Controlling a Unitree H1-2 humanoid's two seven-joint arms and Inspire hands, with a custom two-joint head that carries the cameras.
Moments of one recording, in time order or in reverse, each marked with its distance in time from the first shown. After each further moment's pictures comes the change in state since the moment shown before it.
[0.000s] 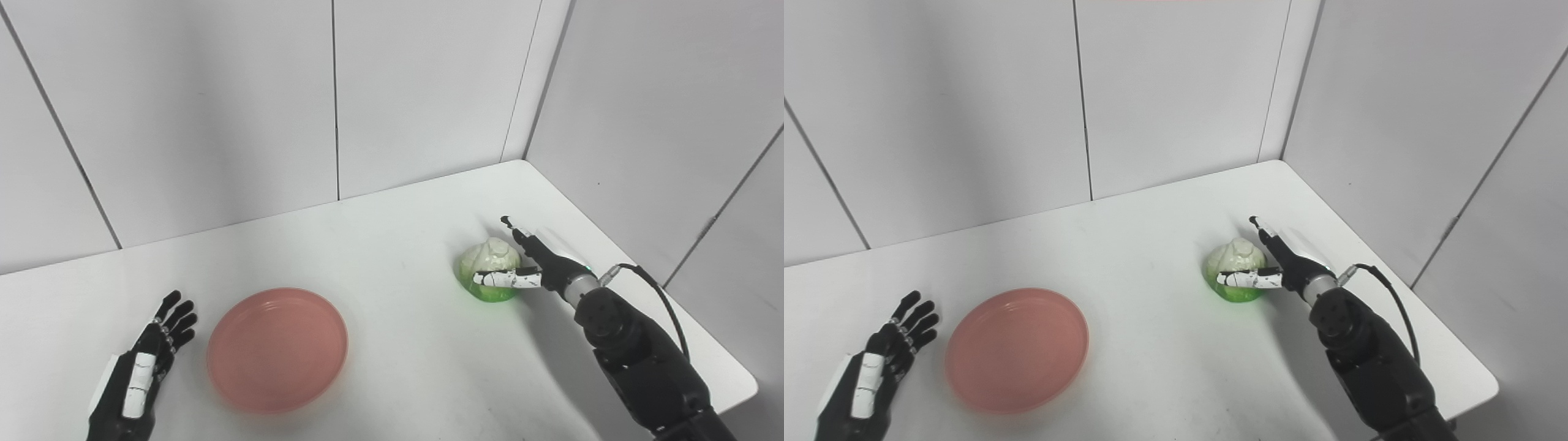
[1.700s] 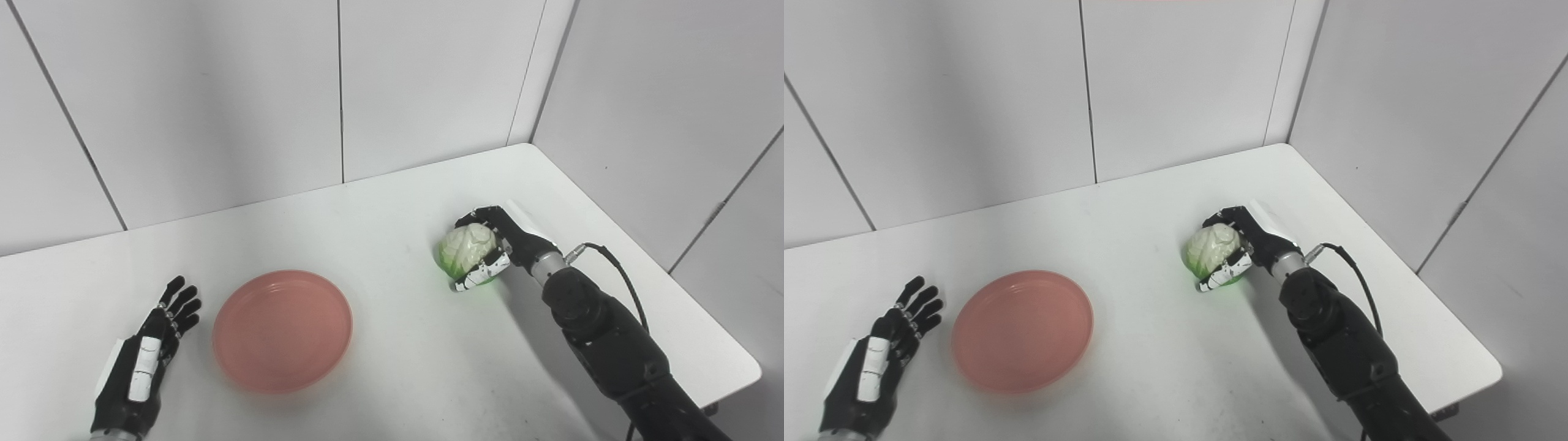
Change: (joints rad) left arm 0.021 -0.001 -0.019 -0.046 0.011 0.034 0.019; right arm -0.074 0.039 0.091 0.126 0.049 -0.220 -0.147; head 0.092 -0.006
